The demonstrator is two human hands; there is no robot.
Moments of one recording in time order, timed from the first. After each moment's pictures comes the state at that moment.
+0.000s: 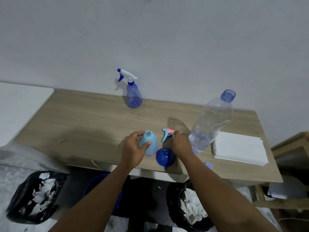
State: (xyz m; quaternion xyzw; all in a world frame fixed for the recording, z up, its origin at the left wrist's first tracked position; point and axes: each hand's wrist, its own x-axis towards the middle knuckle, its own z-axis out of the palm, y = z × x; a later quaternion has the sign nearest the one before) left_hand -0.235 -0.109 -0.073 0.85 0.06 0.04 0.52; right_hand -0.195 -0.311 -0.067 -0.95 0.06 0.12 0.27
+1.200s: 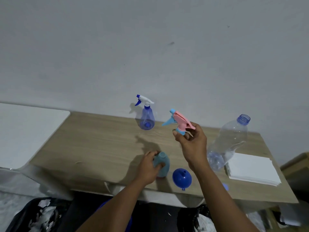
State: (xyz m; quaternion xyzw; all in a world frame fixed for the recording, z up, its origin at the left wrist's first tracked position) left_hand -0.225 -0.076 -0.059 0.86 0.01 -0.03 0.51; right_hand -0.225 -0.229 0.069 -0.68 0.06 -0.13 0.72
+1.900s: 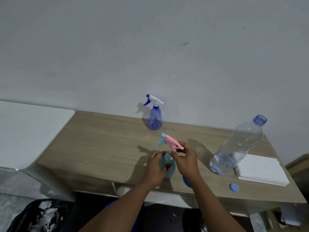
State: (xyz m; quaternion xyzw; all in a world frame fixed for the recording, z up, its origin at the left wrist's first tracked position) left_hand -0.226 -0.046 -0.073 0.86 -0.05 -0.02 0.51; right_hand -0.228 -0.180 -0.015 -0.76 0.06 -0.10 0.64
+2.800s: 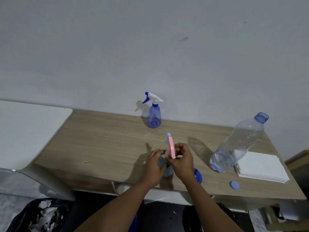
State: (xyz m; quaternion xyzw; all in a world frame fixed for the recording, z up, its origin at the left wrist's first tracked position) left_hand -0.220 -0.041 -0.090 0.86 -0.07 -0.01 0.50; right_hand -0.228 -0.173 -0.046 -0.79 0.08 -0.10 0.59
